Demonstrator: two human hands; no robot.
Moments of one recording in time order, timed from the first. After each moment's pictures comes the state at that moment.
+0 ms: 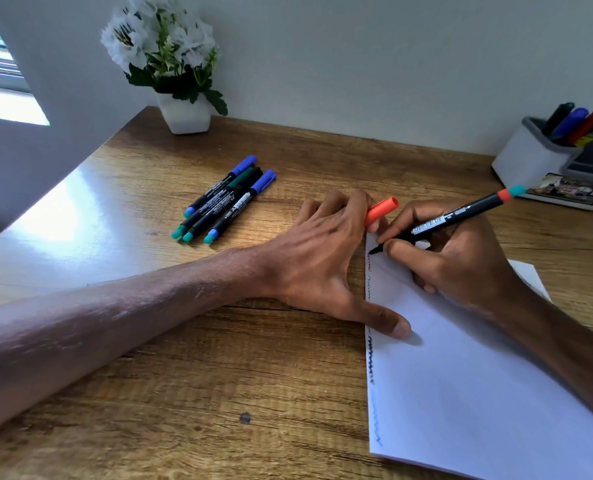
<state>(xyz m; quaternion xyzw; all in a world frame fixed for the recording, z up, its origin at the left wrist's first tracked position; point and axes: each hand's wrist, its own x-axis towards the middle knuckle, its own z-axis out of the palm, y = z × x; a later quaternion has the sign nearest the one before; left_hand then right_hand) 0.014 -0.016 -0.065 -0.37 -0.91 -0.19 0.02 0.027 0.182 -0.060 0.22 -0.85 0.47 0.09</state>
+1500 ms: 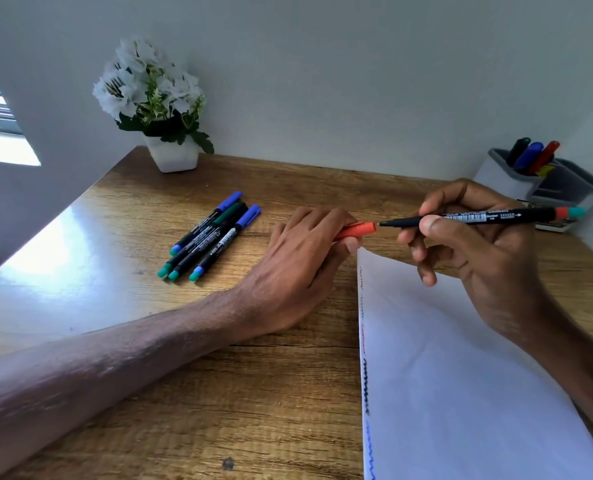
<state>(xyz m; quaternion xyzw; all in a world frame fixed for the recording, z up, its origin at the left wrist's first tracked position) 0.001 -0.019 -0.082 -0.32 -0.87 -0.32 0.17 0.027 0.203 -0.035 0.23 -0.71 0.65 0.13</state>
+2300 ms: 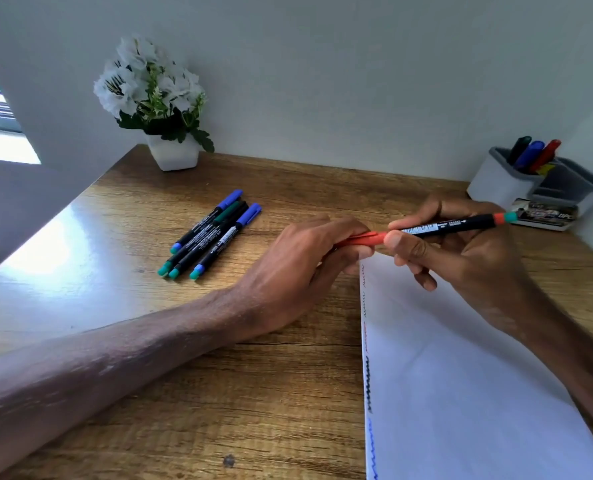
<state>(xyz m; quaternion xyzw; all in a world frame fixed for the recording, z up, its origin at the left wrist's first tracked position) 0.005 -0.020 -0.070 -0.39 -0.83 -0.36 0.17 0.021 0.200 -0.038 0.27 -0.77 0.55 0.14</state>
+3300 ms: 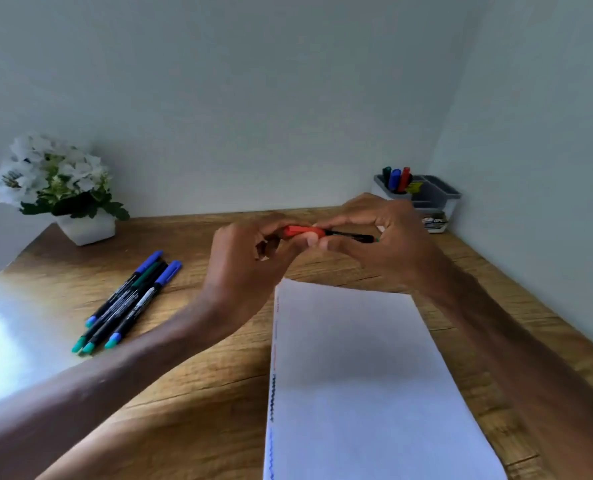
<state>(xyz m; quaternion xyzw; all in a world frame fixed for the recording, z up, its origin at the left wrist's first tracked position) -0.001 0.039 -0.028 -0.29 -0.77 -0.53 0.21 0.013 0.257 -0.004 0.23 -0.88 0.33 0.24</state>
